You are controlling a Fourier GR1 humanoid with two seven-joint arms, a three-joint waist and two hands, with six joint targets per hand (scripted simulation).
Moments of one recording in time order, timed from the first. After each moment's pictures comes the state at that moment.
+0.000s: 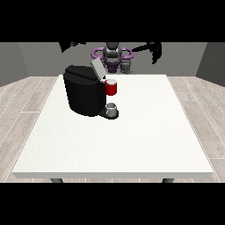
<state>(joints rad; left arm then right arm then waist) -0.68 0.11 0.36 -0.68 -0.32 -0.22 -0.24 -0.14 -0.16 -0.07 -1.46 -0.09 -0.04 0.01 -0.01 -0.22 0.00</state>
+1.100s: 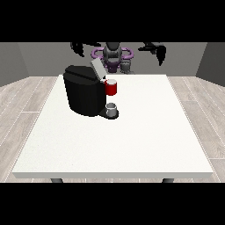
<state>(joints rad) -0.41 0.02 0.27 -1.07 -0.10 -0.30 -0.14 -0.32 -0.17 -0.05 -1.38 -0.06 0.03 0.04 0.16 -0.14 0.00</state>
